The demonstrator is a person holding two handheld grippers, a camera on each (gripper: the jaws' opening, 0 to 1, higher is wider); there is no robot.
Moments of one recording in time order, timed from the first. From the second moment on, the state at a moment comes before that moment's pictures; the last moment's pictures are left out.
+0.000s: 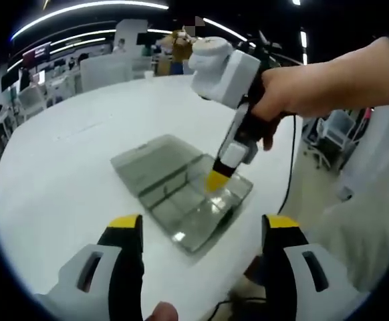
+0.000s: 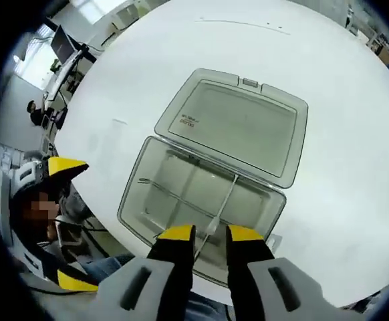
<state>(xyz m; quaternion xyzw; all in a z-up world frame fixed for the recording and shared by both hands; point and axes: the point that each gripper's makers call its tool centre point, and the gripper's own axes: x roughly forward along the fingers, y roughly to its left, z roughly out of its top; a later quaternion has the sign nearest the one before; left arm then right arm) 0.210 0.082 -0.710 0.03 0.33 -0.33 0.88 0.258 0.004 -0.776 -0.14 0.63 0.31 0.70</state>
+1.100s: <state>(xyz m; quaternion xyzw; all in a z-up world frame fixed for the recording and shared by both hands) 0.203 0.104 -0.711 0.04 0.36 -0.31 0.88 0.241 0.010 -0.739 -0.20 0.42 0.52 0.72</state>
